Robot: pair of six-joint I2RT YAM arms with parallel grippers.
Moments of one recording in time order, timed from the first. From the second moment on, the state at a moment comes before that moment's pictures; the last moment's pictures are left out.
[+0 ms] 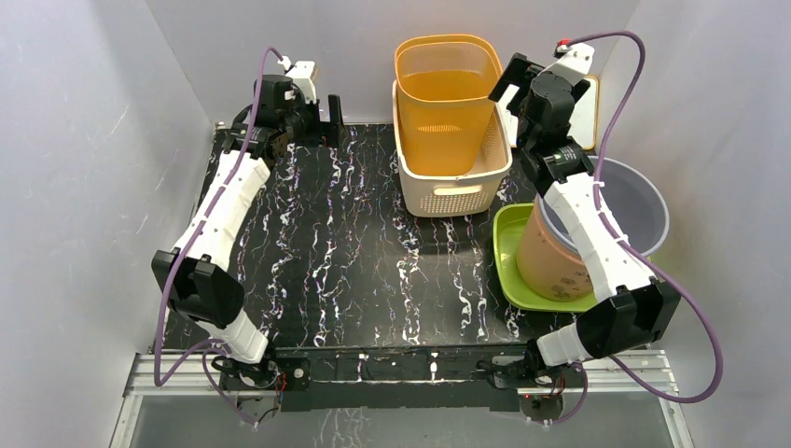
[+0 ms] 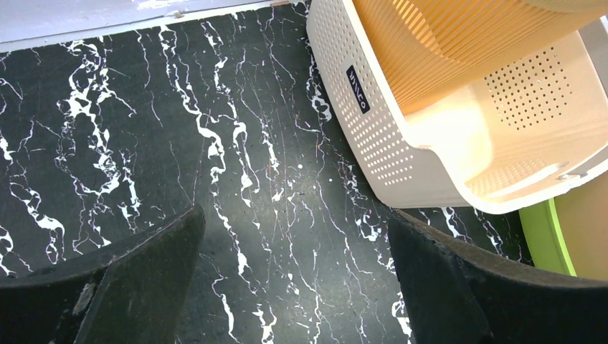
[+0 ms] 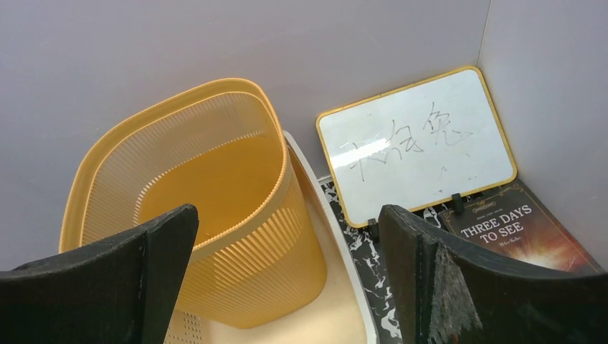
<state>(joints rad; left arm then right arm) -0.27 1.64 1.75 -0.63 0.14 -0.14 0.25 1.43 1.53 -0.12 0.50 0.29</state>
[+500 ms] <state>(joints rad) -0.28 1.64 1.73 -0.63 0.13 -0.13 0.25 1.45 1.53 -0.05 0.39 0.17</state>
